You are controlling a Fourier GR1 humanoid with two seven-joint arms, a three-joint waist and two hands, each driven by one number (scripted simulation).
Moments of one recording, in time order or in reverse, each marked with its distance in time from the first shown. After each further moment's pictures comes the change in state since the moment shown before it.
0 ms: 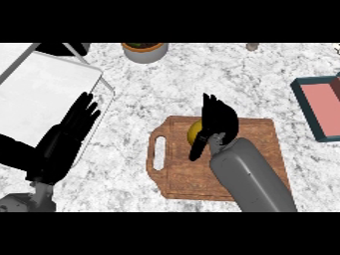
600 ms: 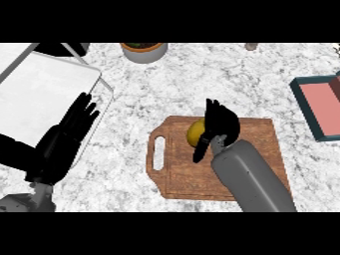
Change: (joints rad) left arm 0.003 0.005 -0.004 -0.004 -0.006 0.022 0.006; right arm 0.019 -0.004 -0.007 0.072 0.008 -0.027 -0.027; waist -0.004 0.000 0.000
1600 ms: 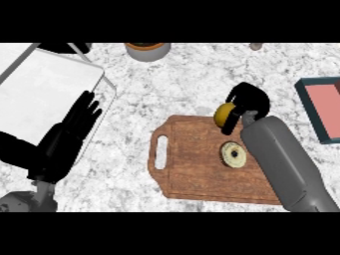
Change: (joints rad) left arm -0.019 0.002 -0.014 0.000 0.010 0.003 0.001; right arm -0.124 -0.153 -0.132 0.204 0.002 -0.050 -0.164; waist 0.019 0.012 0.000
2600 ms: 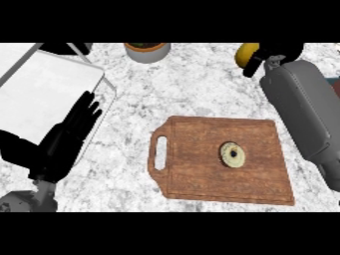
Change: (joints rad) left arm -0.003 0.009 -0.009 0.014 0.006 0.008 -0.006; right arm -0.335 -0.143 -0.056 0.174 0.160 -0.159 -0.053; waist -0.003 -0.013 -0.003
